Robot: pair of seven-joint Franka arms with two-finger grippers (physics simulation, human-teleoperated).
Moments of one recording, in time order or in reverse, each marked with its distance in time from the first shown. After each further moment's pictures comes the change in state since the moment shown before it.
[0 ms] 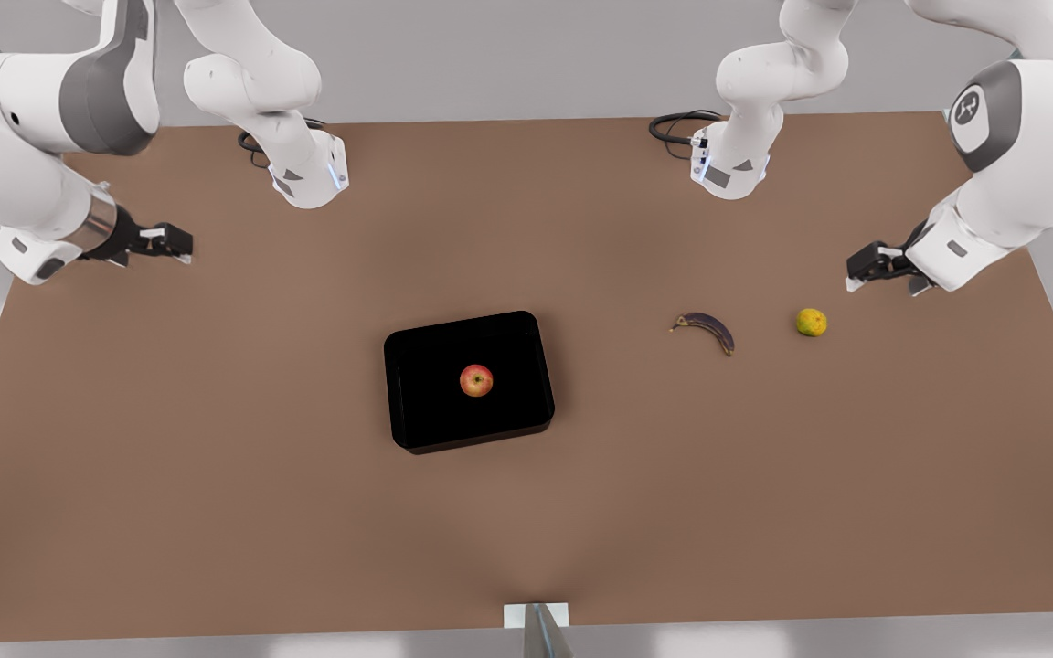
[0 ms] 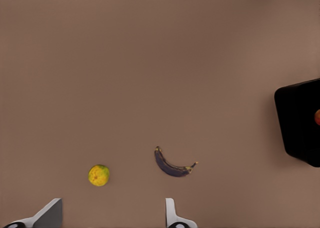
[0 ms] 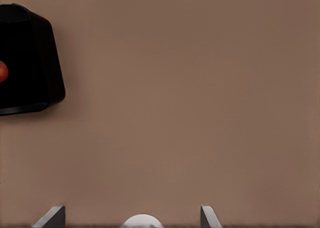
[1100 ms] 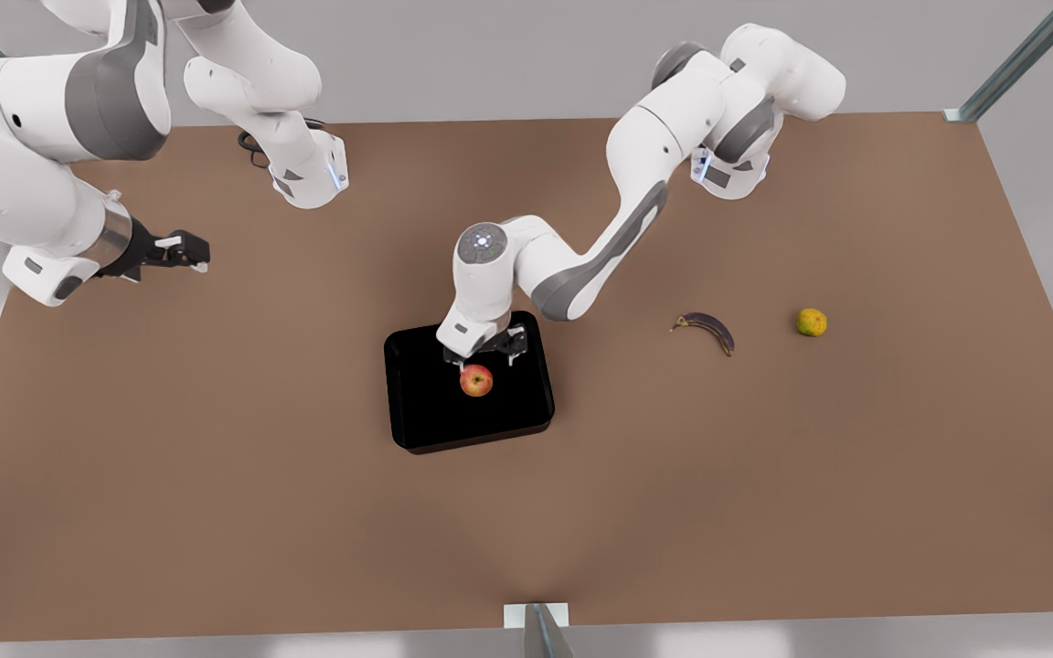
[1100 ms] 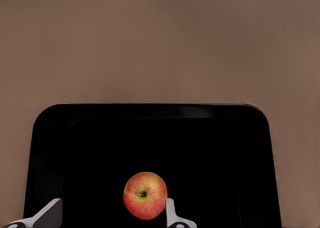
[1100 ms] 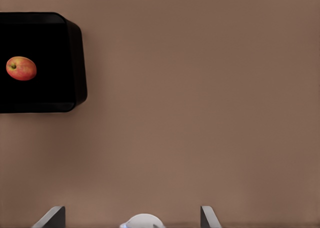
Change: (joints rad) left arm -0.891 0.856 0.001 0.508 0.339 0.553 -1.182; right arm -0.043 0.174 0.151 0.289 0.010 -0.117 0.001
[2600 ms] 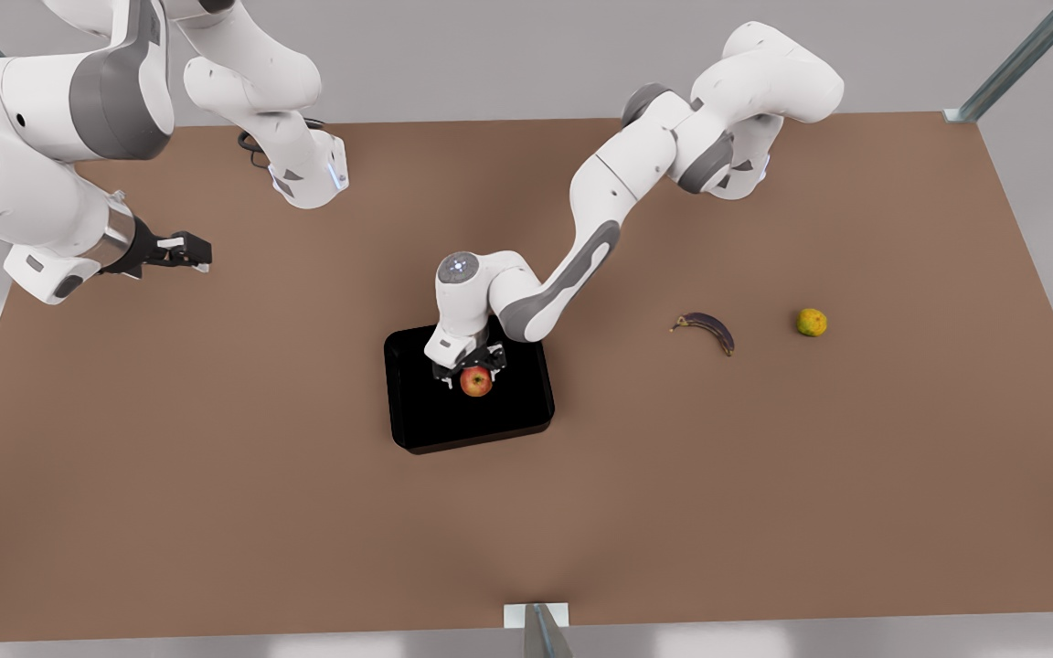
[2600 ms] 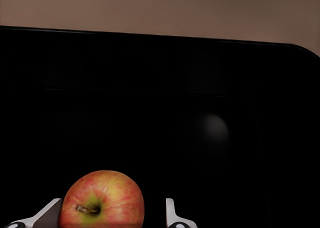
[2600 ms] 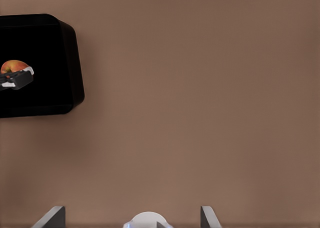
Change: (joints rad) left arm -0.096 0.266 0.048 0.104 0.133 0.157 -0.183; right arm 0.000 0.000 -0.001 0.000 -0.005 -0.008 0.047
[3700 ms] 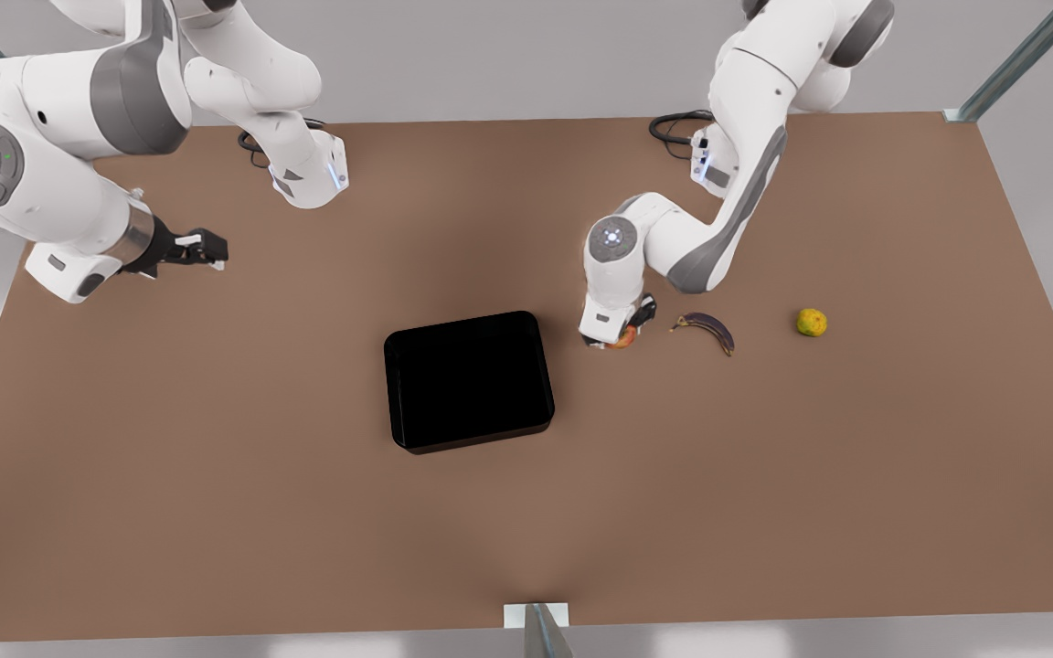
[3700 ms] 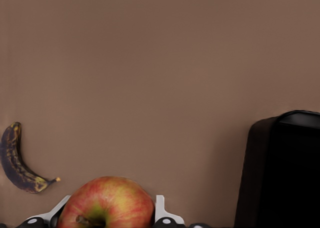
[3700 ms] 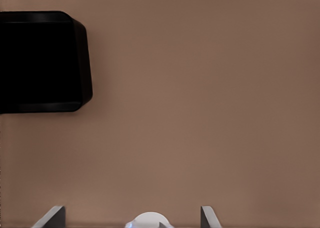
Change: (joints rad) left arm 0.478 -0.854 -0.127 -1.037 -0.145 -0.073 0.165; right arm -0.005 0.002 0.062 0.000 0.018 0.002 0.009
